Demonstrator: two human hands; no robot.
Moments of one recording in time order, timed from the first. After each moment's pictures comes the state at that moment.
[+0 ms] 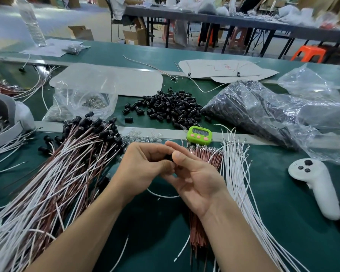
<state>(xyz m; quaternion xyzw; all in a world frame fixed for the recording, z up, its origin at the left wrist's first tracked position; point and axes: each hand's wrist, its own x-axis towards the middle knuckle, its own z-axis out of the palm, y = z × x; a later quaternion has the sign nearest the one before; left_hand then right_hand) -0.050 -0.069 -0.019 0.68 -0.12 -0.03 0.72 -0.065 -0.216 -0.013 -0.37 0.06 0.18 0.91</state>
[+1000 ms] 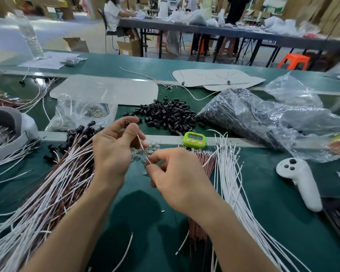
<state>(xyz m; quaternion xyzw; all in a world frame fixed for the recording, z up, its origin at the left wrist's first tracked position) -0.034 -0.044 0.013 0.61 -0.01 0.19 0.77 -0.092 -0.191 0.035 -0.89 -0.10 0.00 0.44</state>
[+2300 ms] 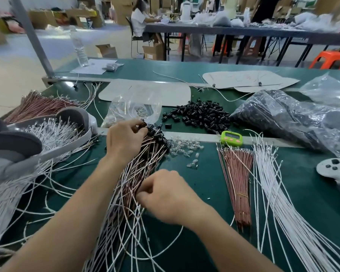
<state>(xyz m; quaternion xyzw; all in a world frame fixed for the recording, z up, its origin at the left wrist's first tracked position) -0.018 0.072 0.017 0.91 0.06 0.22 0.33 -0.126 -0.081 0.022 -0.91 -0.18 0.16 0.34</state>
